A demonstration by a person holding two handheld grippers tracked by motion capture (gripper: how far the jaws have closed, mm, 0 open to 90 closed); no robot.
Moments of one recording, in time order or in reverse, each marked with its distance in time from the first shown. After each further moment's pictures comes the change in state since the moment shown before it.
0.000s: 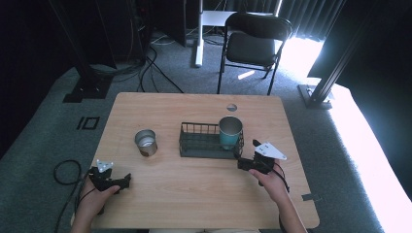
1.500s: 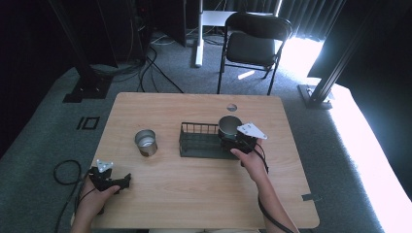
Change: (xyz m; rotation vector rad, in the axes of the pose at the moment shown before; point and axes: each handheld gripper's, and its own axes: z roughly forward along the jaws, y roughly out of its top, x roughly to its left) left arm 0.000 0.000 0.000 0.000 0.000 0.000; right arm 0.021 0.047 0.063 -0.042 -0.021 0.036
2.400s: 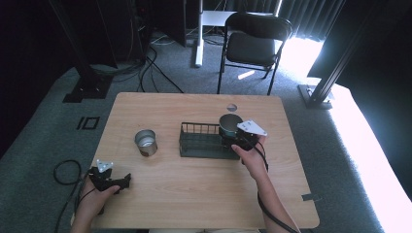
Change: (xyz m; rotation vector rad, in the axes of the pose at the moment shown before) left arm 0.000 0.000 0.000 0.000 0.000 0.000; right arm -0.005 0.005 0.007 0.019 0.000 0.003
